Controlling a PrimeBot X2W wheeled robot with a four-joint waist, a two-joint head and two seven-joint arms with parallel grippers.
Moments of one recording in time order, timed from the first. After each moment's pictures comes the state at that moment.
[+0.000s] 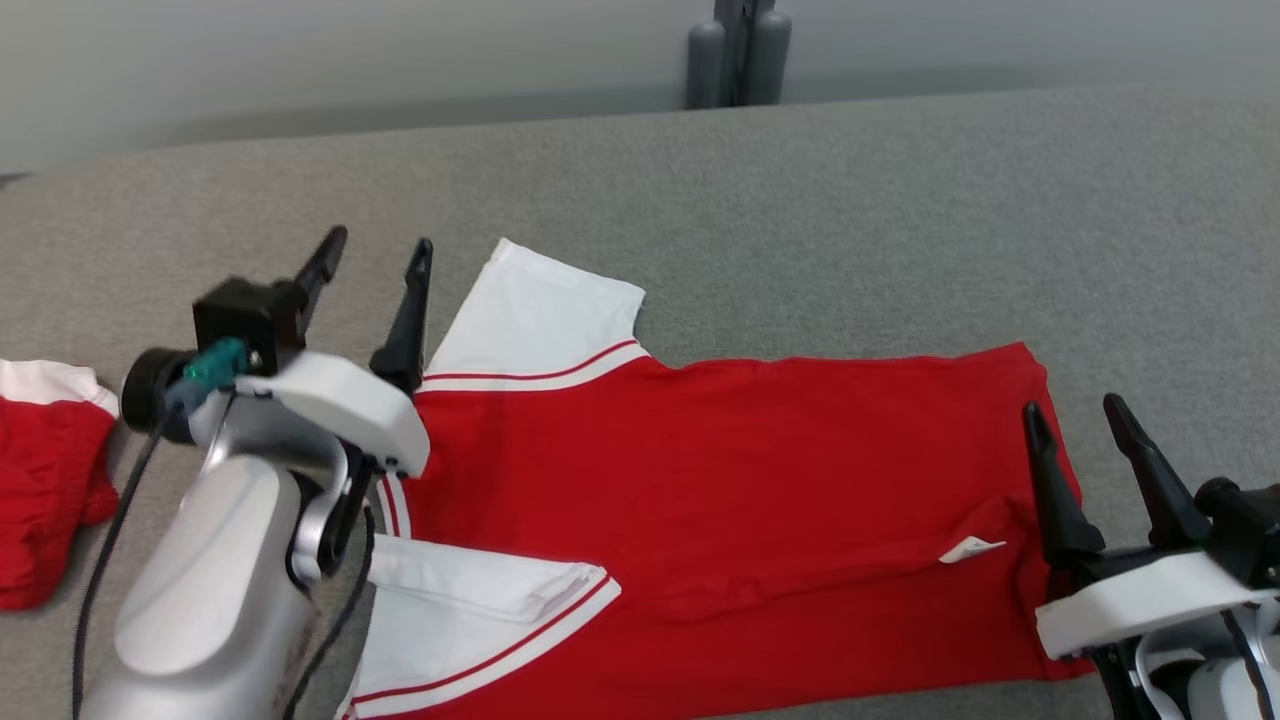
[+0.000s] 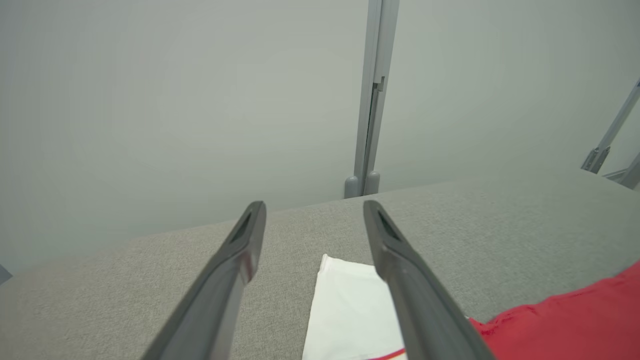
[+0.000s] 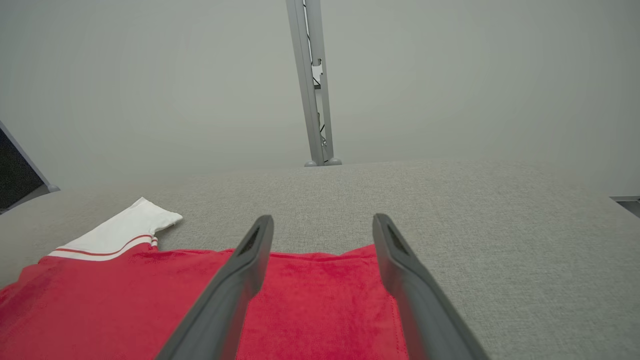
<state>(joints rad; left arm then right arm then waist) -0.44 0.23 -0.32 0.25 -0.39 0.08 -0.04 -0.05 -0.09 -0.01 0.01 0.24 0.13 -0.06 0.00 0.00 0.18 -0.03</state>
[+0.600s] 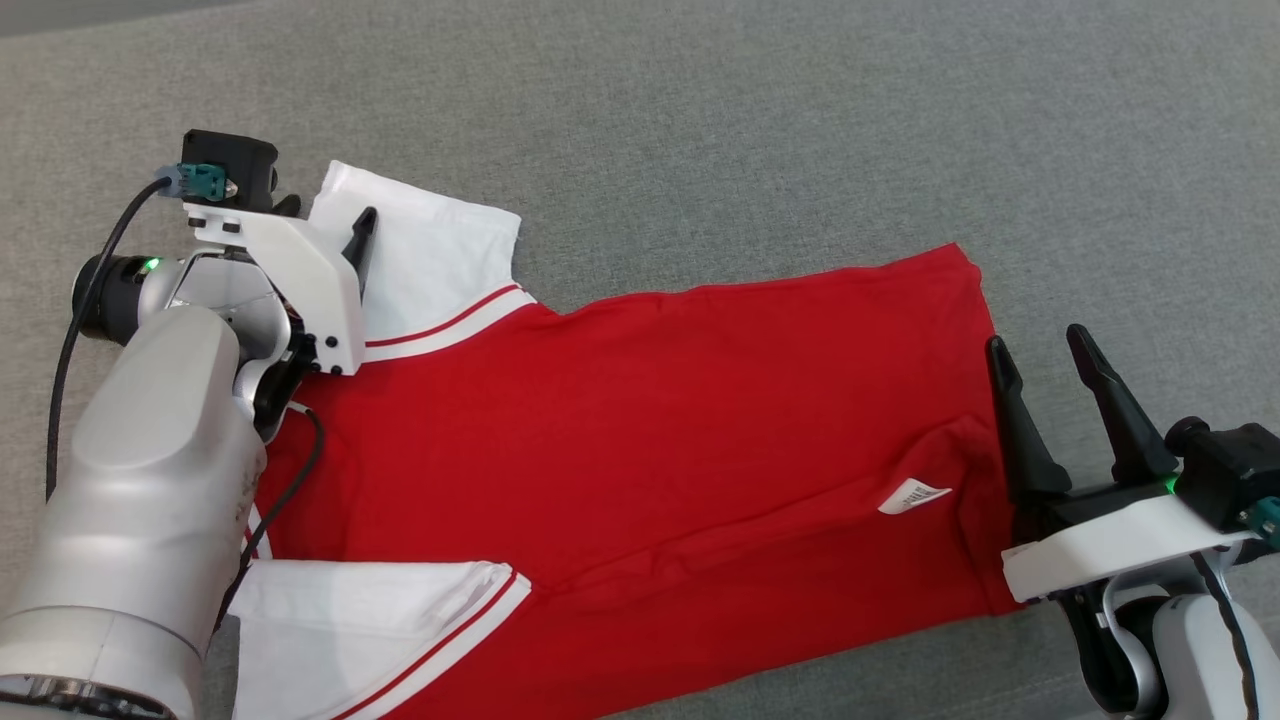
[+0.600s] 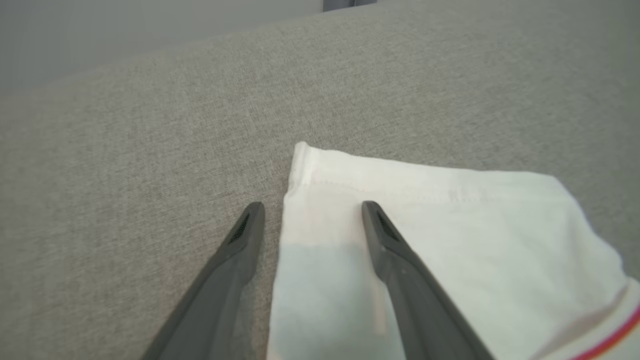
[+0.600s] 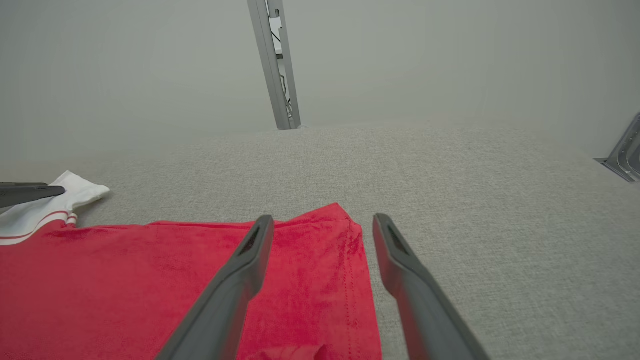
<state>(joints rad) -0.92 0.21 -0.39 0.97 -0.43 -0.10 0.13 -0.18 -0.09 0.06 0.06 0.27 0.13 -0.11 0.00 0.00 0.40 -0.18</state>
